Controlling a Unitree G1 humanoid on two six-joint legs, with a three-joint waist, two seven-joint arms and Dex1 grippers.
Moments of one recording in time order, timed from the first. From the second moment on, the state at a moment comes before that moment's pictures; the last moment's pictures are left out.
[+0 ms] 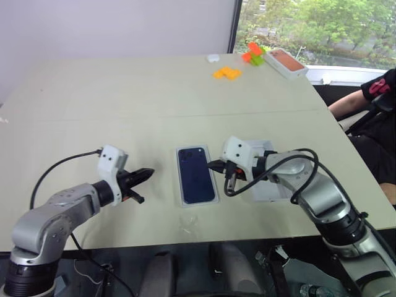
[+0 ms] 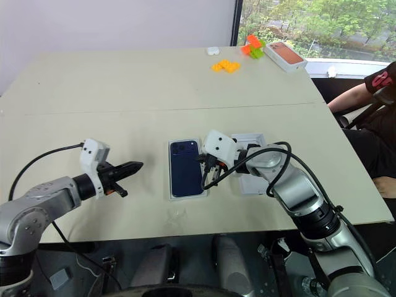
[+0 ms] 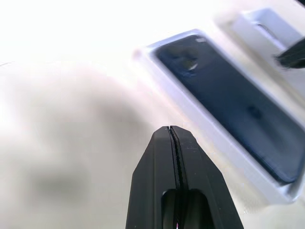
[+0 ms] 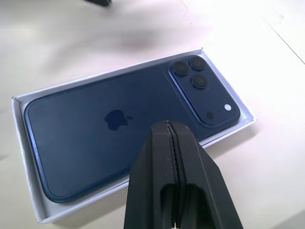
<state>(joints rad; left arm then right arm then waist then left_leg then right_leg) -0.04 0.65 0.25 -0.47 -0.79 0.94 -0.45 -0.51 -0.62 0.33 -0.37 0.18 0.70 0.83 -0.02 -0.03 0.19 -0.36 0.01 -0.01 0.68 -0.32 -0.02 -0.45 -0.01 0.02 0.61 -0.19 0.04</state>
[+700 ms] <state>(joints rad) 0.01 0.62 0.20 -0.47 -0.68 0.87 -0.45 -0.45 -0.73 0.17 -0.43 0.25 0.79 0.86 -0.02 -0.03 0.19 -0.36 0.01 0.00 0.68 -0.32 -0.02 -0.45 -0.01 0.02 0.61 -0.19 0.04</state>
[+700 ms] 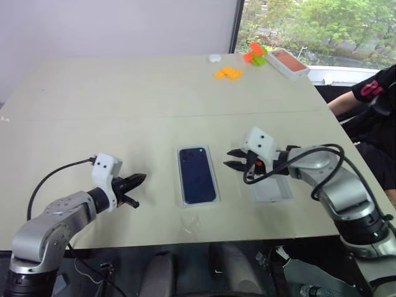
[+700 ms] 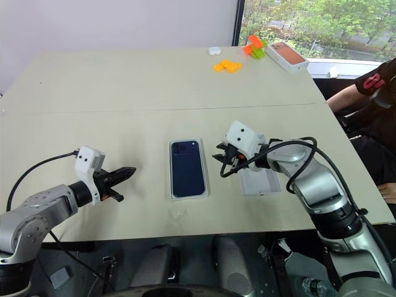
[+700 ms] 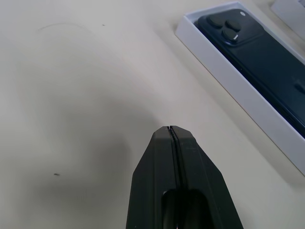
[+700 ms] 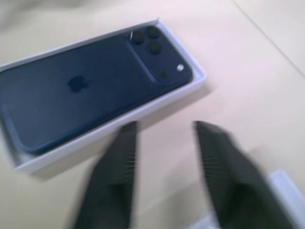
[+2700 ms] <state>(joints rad) -0.10 0.67 -0.05 -0.48 -0.49 0.58 -0.88 -0.57 -0.49 -0.02 -0.37 0.66 1.61 0.04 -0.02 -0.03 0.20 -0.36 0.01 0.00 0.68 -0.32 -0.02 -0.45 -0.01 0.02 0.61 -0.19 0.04</state>
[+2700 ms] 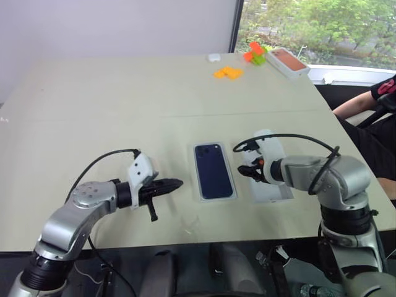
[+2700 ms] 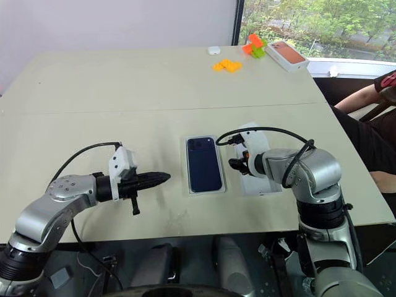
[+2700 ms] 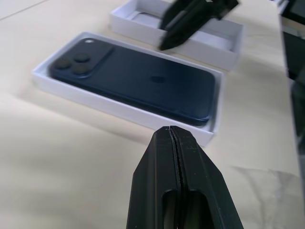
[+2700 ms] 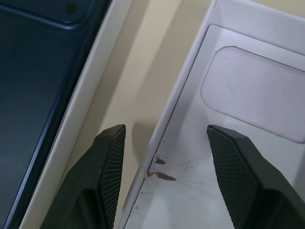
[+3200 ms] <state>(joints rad) -0.13 0.61 0.09 -0.42 -0.57 0.59 -0.80 -0.81 -0.52 -0.21 -0.27 1.15 1.60 -0.21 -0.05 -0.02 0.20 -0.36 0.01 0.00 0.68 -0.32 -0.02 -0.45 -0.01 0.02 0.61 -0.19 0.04</state>
